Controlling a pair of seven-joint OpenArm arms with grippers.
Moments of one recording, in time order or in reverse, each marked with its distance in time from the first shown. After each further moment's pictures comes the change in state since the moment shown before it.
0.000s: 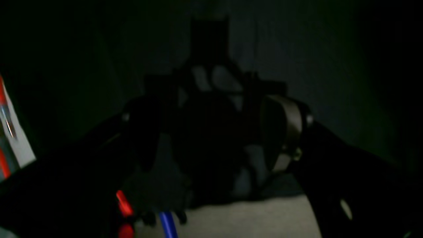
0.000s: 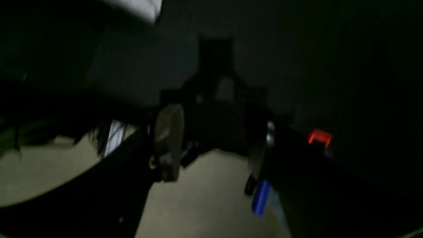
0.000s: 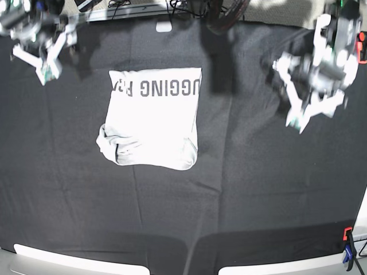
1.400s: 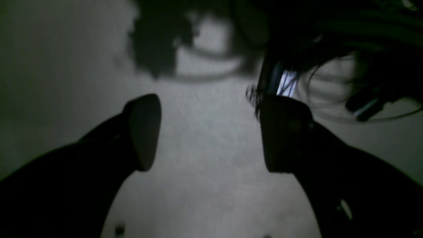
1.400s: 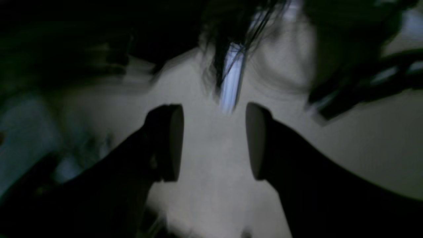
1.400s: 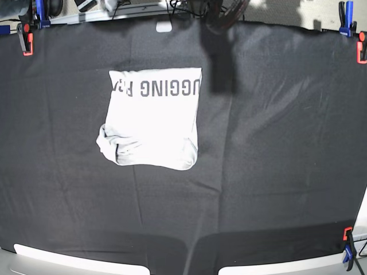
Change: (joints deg) left arm 6.3 7.9 -9.9 -98.6 -2.4 -7.9 -75.9; right arm 13.4 3.5 -34.2 -78.1 -0.8 0.4 46.6
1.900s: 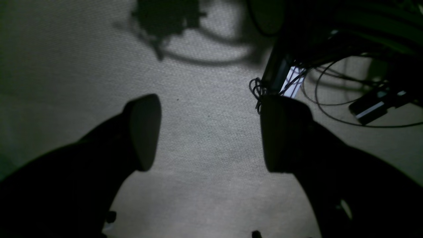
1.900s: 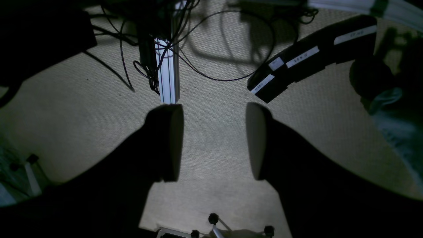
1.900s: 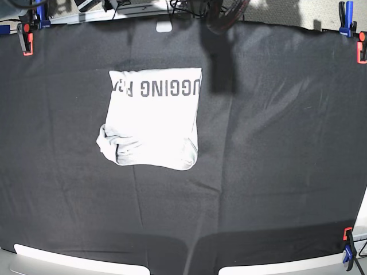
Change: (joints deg) left arm -6.1 0.1 0.0 -9.4 0.0 0.0 -2.7; right arm 11.3 -2.4 -10.1 -26.3 -10.2 -15.0 13.1
